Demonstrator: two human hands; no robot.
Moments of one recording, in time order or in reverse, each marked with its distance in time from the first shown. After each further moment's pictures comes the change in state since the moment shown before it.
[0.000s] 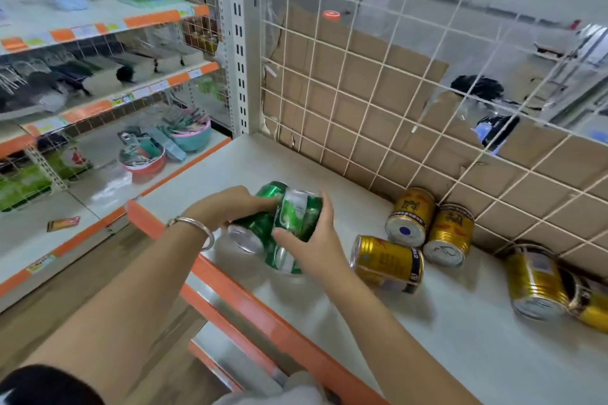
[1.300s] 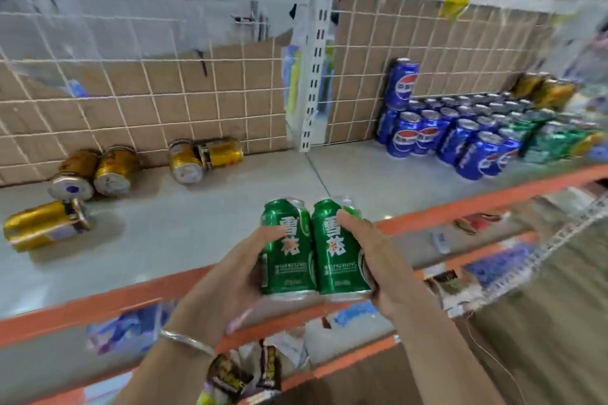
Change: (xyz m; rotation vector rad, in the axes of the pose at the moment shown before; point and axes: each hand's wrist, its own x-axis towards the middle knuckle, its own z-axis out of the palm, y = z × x) left_hand -0.353 0.147 0.326 -0.716 -1.090 0.268; right_hand -0.463 0.076 -0.233 0.608 0.901 0.227
